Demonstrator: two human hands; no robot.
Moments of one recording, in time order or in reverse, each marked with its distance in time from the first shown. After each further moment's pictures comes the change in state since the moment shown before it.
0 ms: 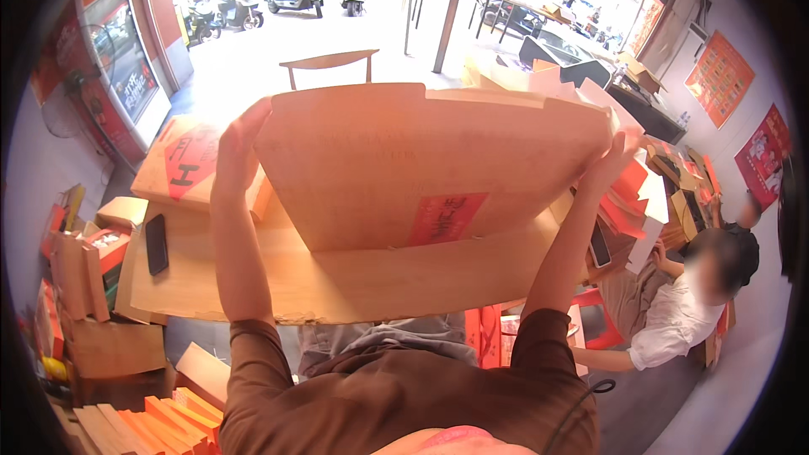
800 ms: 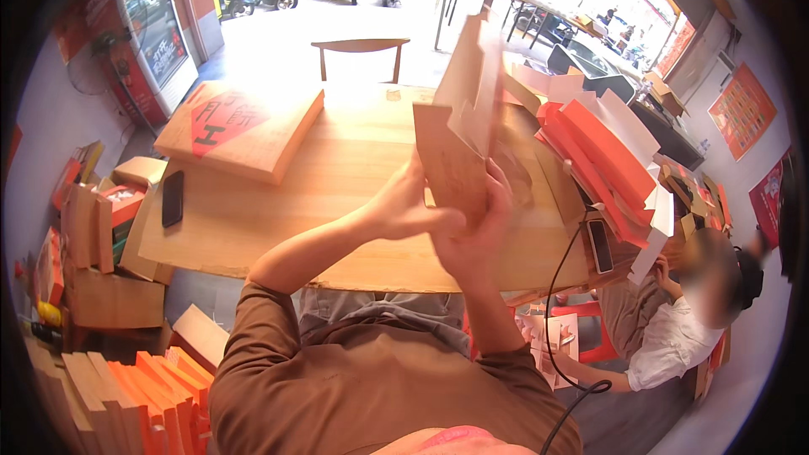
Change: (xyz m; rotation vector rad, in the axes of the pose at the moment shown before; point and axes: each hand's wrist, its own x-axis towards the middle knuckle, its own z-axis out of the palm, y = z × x) left_hand -0.029 -0.040 0.211 0.244 -0.167 -0.115; right_hand -0.248 -0.100 0.011 0.084 -0.701 -0.400
